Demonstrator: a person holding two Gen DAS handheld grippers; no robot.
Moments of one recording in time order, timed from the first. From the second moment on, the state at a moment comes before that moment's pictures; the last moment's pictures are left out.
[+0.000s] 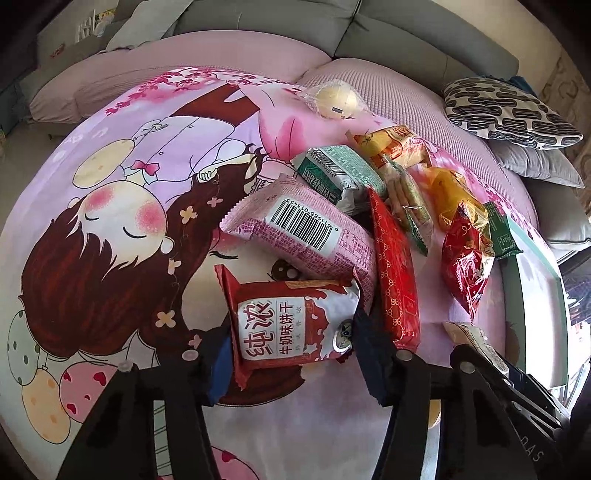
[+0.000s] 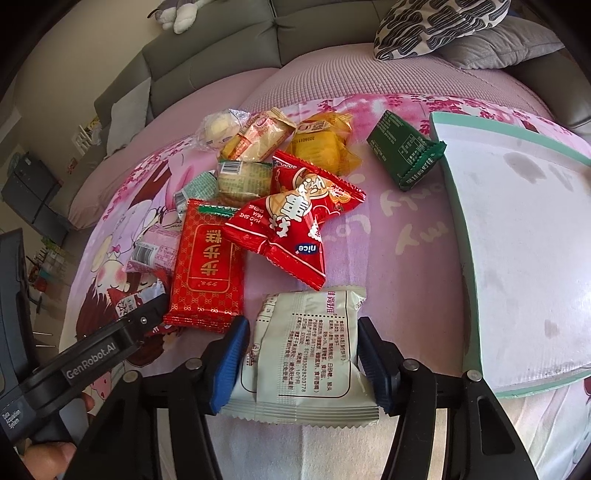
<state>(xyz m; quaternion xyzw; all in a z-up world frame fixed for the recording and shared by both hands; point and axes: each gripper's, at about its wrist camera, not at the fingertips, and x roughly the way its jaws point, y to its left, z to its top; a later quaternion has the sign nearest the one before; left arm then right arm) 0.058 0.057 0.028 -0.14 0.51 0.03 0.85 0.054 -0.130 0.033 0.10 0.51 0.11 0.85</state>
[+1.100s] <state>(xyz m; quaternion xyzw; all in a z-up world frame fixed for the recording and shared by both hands) 0.091 -0.127 0.104 -0.11 0.46 -0.14 0.87 0.051 -0.323 0.083 0.19 0.41 -0.10 0.89</state>
